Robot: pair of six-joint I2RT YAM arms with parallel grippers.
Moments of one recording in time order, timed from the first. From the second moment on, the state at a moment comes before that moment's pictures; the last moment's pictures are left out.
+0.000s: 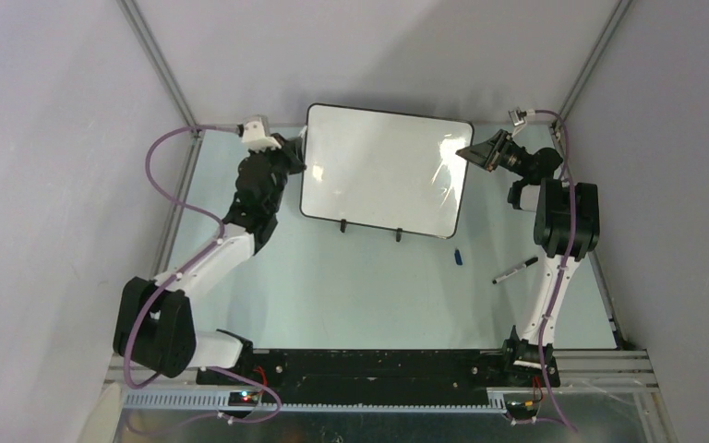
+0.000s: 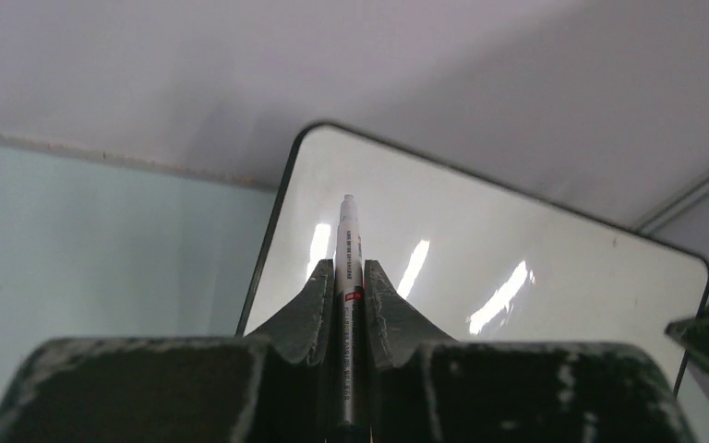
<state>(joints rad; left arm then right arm) -0.36 1.32 0.85 0.51 -0.21 -0.38 -0.17 2.22 1.28 1.45 -1.23 1.21</state>
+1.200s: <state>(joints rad) -0.37 1.52 0.95 0.74 -0.13 -0.28 -0.16 2.21 1.27 1.45 -1.23 1.20</state>
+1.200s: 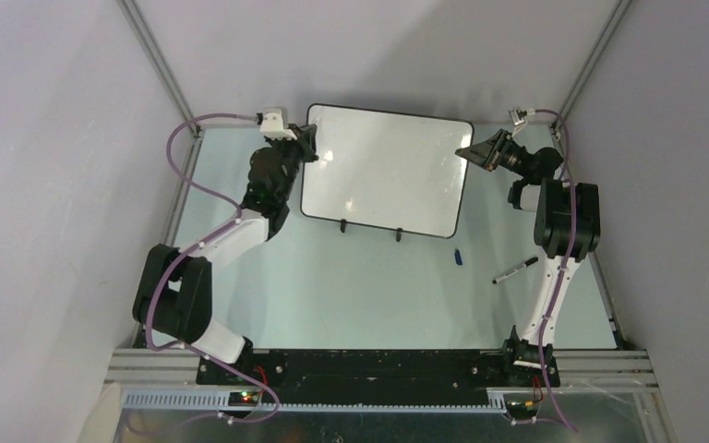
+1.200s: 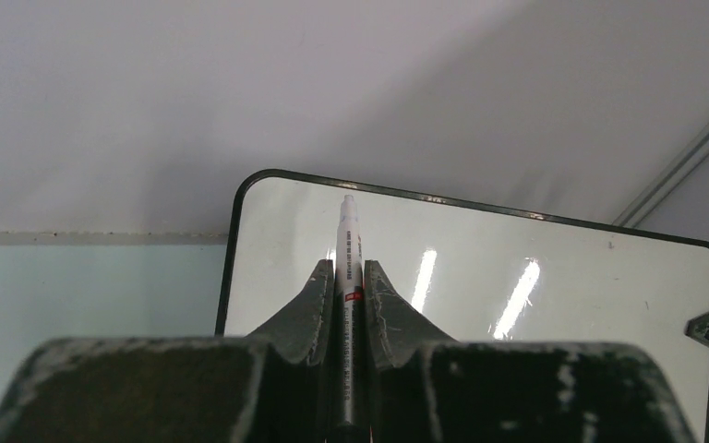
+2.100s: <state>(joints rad) -0.38 1.65 1.24 0.32 -0.11 -0.23 -0.16 2.21 1.27 1.45 -1.23 1.20</state>
